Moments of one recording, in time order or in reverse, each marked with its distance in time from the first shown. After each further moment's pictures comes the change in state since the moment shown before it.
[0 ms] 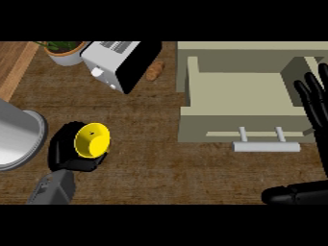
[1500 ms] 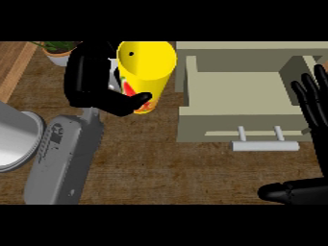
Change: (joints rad) left arm -0.278 -0.114 -0.254 -0.791 0.046 0.351 0.752; right arm 0.006 0.005 0.002 0.025 0.020 0.007 -0.026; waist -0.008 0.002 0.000
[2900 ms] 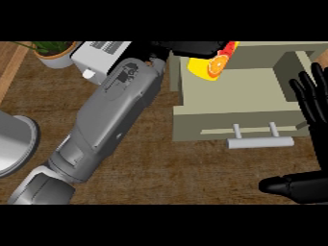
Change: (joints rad) left arm -0.582 -0.008 -0.201 0.709 0.148 0.300 -0.067; right arm -0.016 -0.012 -0.020 0.051 -0.013 0.021 -0.030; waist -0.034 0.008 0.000
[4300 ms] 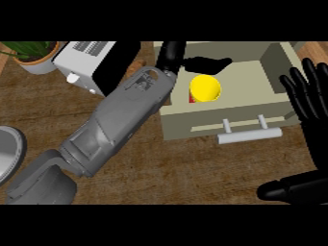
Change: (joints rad) left arm -0.110 0.000 -0.393 0.276 0.257 0.100 -0.074; right arm -0.040 0.005 0.019 0.012 -0.061 0.043 -0.011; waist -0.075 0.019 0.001
